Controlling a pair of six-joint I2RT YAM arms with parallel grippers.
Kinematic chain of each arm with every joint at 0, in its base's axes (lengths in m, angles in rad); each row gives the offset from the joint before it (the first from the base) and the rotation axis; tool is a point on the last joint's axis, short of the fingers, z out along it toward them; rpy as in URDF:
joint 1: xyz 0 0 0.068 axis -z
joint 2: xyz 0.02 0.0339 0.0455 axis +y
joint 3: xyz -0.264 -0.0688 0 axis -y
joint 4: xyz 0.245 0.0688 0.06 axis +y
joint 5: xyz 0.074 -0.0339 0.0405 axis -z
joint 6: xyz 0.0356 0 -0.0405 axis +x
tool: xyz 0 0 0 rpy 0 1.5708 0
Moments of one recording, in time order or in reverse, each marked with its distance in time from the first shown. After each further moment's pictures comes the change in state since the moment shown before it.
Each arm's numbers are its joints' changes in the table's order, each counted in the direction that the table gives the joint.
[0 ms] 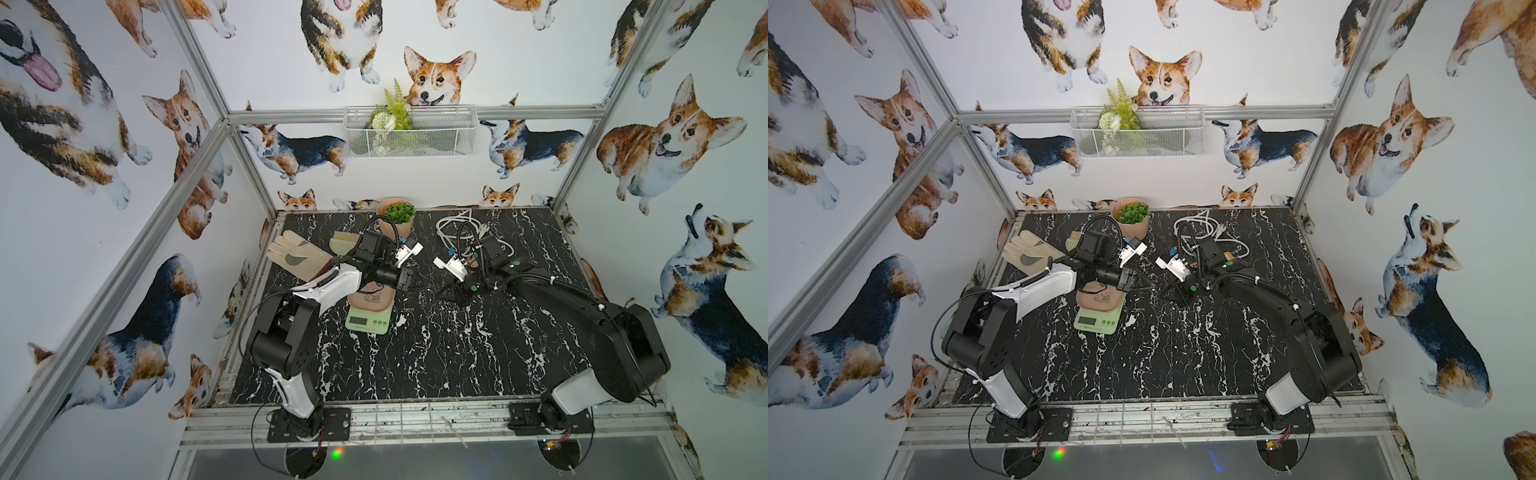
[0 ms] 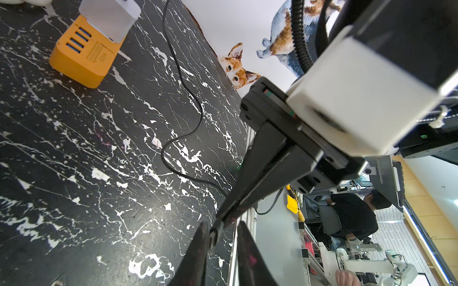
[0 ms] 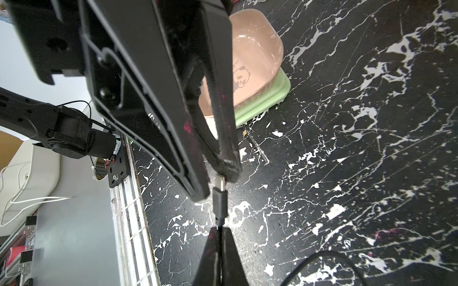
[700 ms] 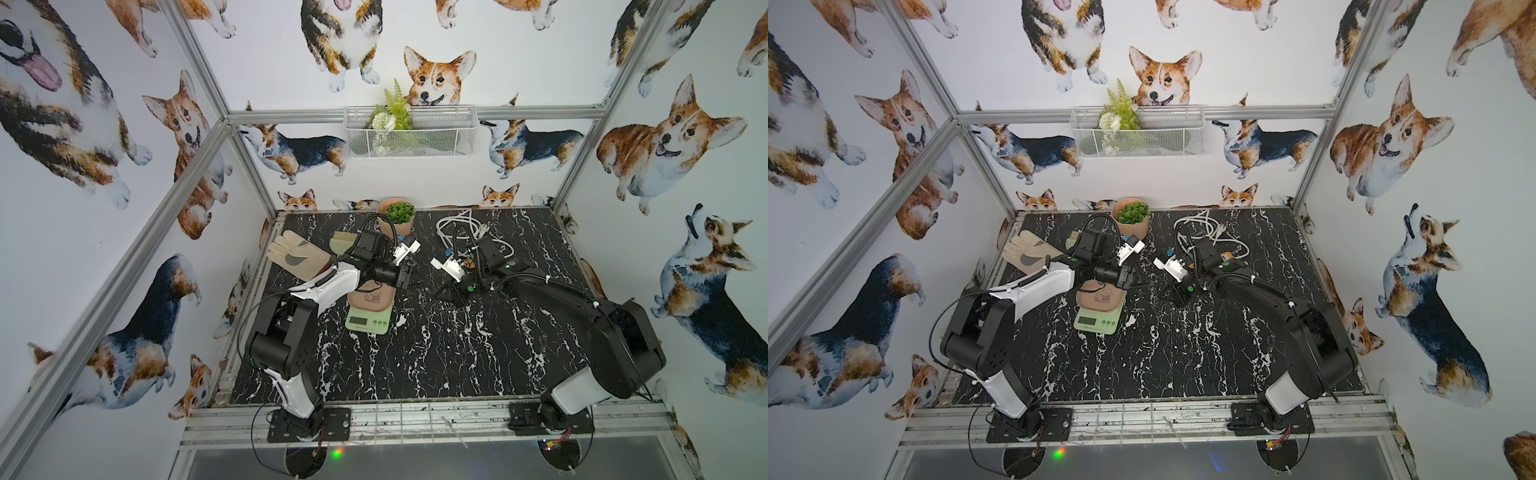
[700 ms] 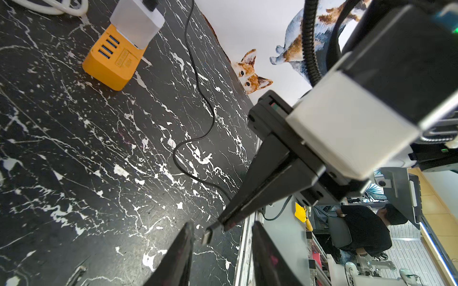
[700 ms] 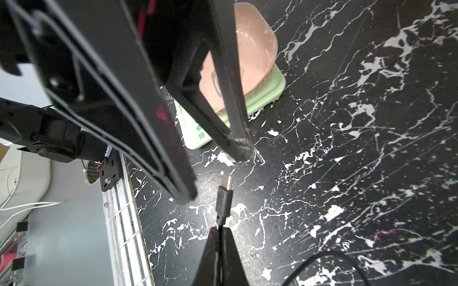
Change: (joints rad) left arm -0.008 0.002 0.015 0.027 -0.059 -0.009; right arm -0.022 0.023 0.005 -0.017 0.027 0.023
